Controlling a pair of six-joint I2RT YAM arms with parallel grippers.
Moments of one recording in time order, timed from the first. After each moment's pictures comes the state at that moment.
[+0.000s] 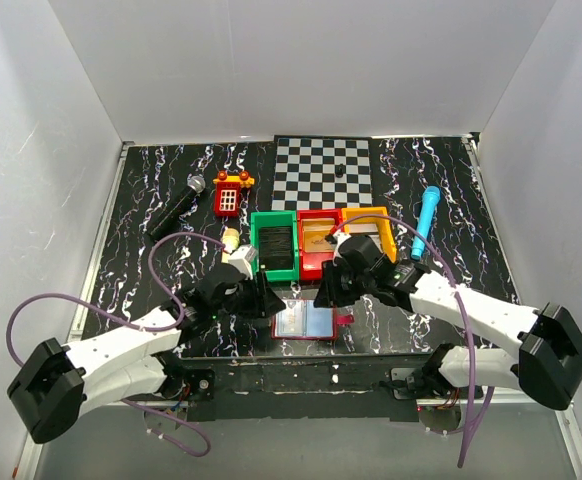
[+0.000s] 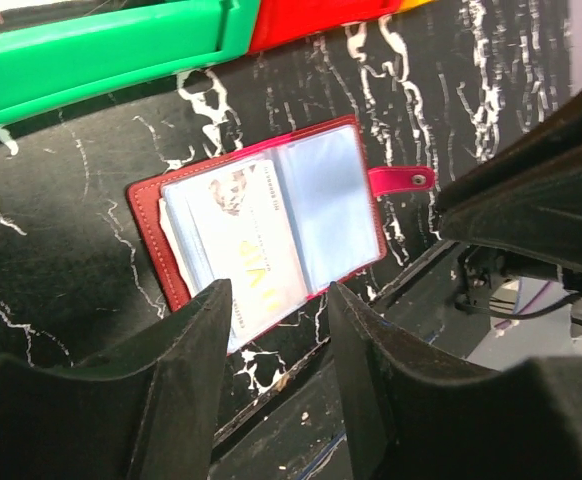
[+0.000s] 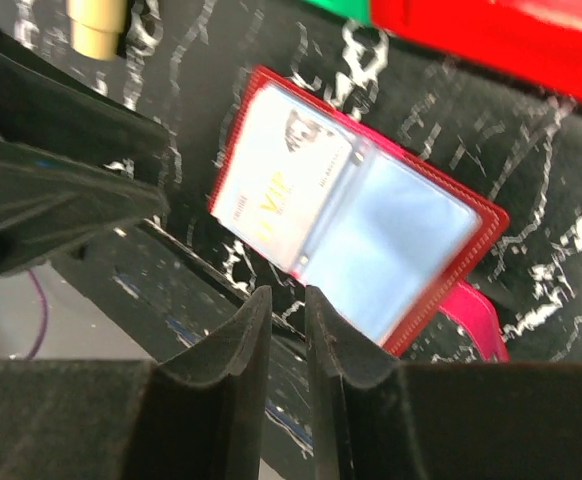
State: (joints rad) left arm -0.82 1.00 0.41 -0.03 0.12 -0.78; right arm 0.88 1.20 0.75 -0.43 -0.20 0.65
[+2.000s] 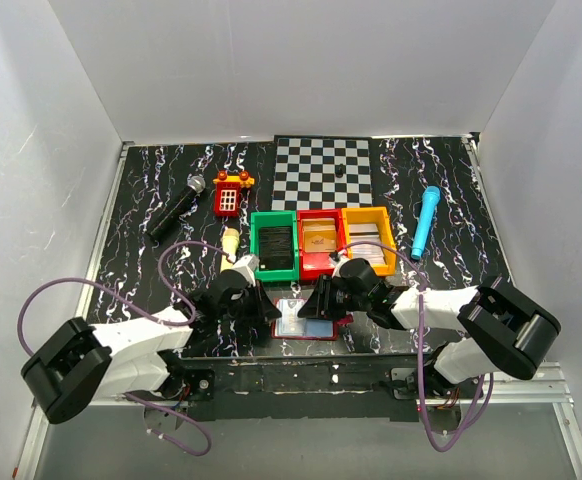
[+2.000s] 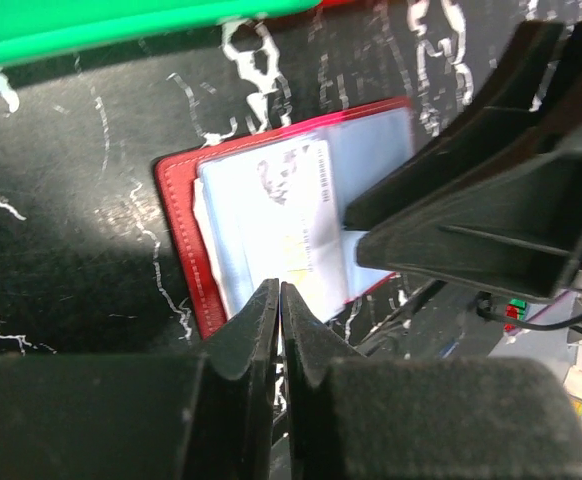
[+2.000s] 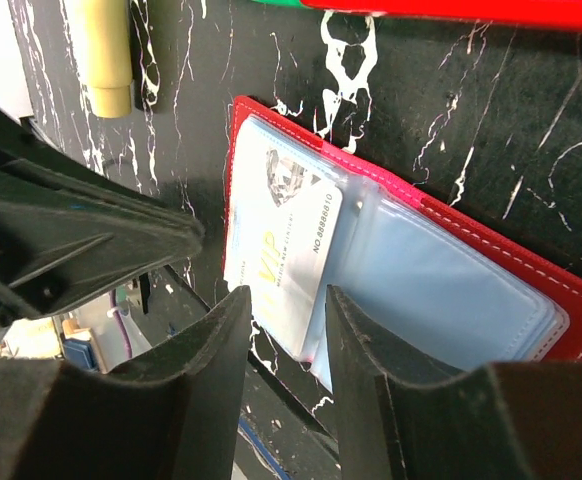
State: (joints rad) left arm -0.82 1.15 0.30 0.18 0.14 -0.85; right arm 0.88 1.41 0.42 0.33 -0.30 0.98
